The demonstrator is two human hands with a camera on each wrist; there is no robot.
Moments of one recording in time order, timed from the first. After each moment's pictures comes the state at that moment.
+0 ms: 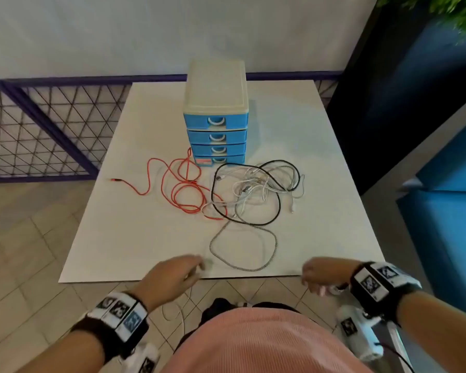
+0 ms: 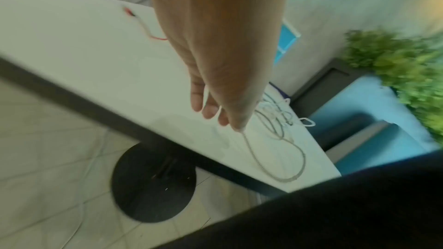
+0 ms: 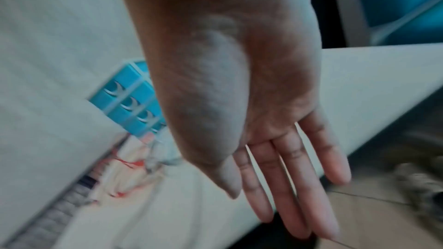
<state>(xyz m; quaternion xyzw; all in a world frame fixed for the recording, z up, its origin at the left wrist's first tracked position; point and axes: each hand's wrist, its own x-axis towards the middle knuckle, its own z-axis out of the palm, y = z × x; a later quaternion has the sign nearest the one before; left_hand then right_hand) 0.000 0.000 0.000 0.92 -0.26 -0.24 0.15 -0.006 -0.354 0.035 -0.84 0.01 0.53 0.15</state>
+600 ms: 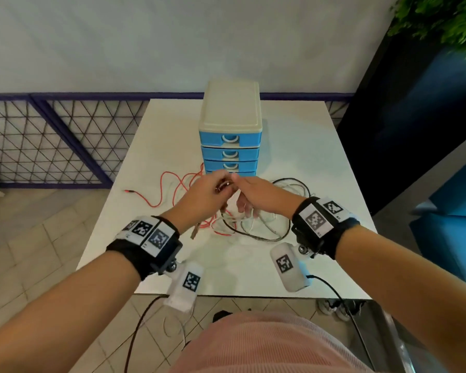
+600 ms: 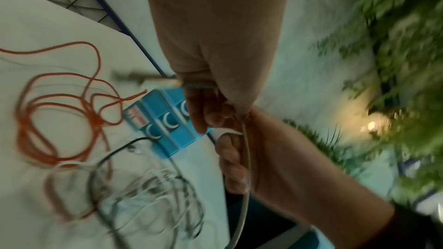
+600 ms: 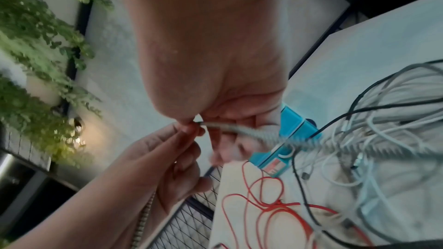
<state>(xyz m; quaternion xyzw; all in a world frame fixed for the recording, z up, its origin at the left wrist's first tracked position) 0.123 -0.066 0.115 0.87 -0.16 -0.07 0.45 0.125 -0.223 0.134 -0.85 -0.08 0.25 0.45</state>
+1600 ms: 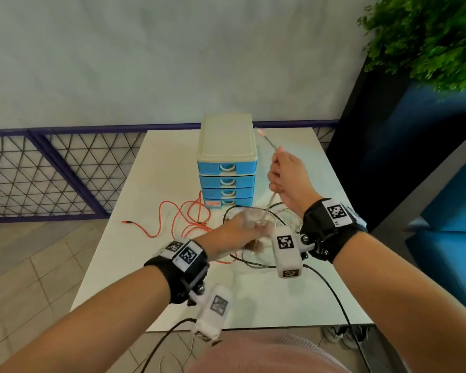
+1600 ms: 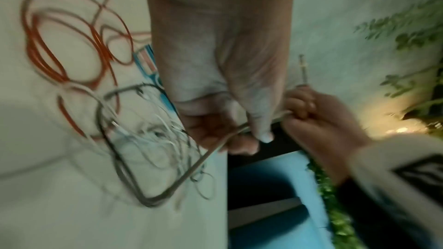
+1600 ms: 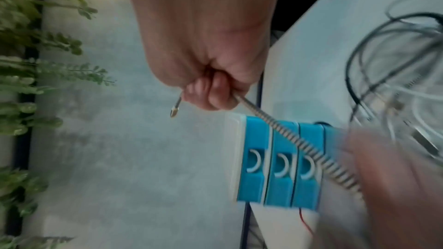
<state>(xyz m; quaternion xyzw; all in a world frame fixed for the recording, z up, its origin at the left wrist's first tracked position) 0.114 -0.111 0.110 0.71 -0.14 -0.32 0.61 0.167 -0.255 0.169 -0.62 0.12 -0.03 0.77</state>
